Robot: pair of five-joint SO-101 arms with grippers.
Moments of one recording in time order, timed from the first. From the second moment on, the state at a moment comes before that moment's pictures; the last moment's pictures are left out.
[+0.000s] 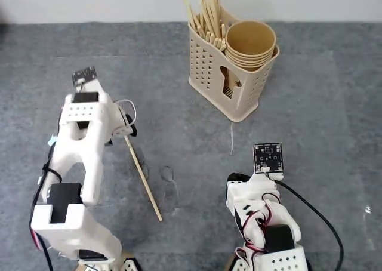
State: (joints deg) left arm -6.4 10.1 18.5 68.9 31.3; right arm -13.6 -103.4 95.2 62.6 -9.9
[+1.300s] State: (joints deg) left arm -4.1 12.9 -1.9 72.0 33.9; right arm -13.5 -103.4 95.2 62.6 -9.9
